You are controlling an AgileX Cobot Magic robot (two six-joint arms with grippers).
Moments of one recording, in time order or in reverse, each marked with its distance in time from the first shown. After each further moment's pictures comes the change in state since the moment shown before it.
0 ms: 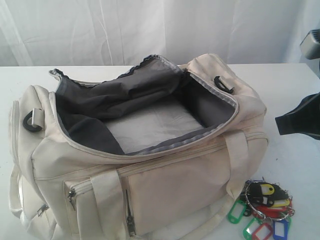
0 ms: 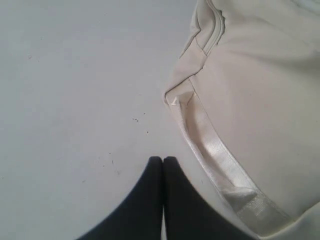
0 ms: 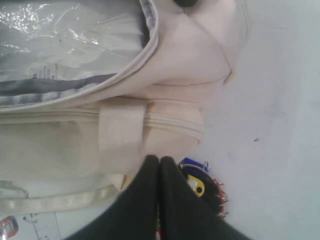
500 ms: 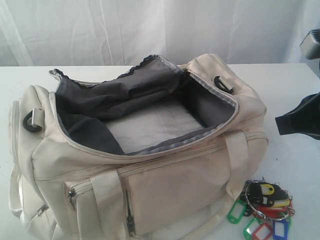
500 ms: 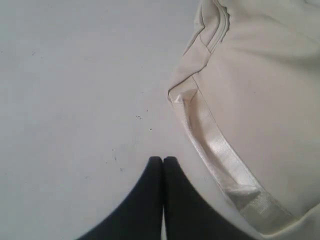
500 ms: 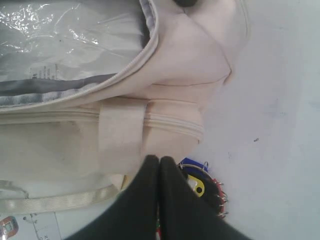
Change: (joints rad) left arm 0.009 0.000 0.000 0.000 0.008 0.000; right arm 0.000 0.000 0.000 0.000 0.000 0.000
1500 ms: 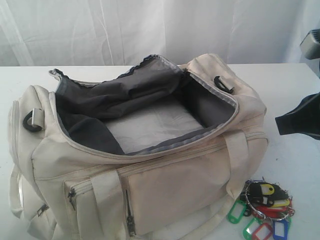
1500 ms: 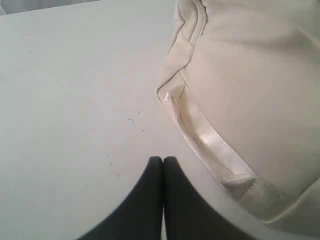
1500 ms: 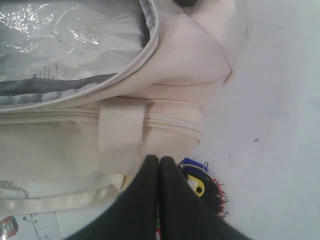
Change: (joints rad) left arm 0.000 0.000 0.000 -0.095 0.006 0.216; right arm 0.000 0.000 0.000 0.000 0.000 0.000
